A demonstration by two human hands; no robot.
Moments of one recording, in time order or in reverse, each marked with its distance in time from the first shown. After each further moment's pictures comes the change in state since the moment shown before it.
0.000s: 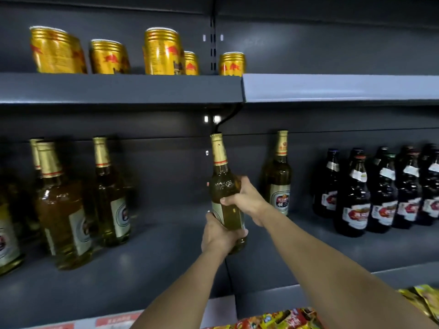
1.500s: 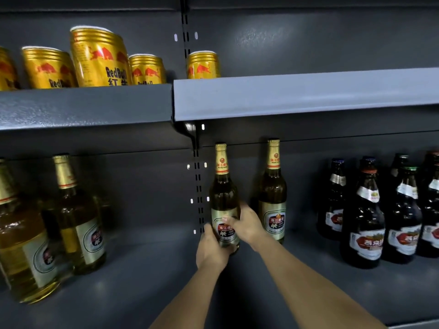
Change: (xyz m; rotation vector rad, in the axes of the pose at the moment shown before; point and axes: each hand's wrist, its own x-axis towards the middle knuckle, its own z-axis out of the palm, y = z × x) left_hand 0.065 -0.002 0.058 0.253 0.103 0.100; right_hand 0.073 0.070 -0.030 -0.178 0.105 -0.035
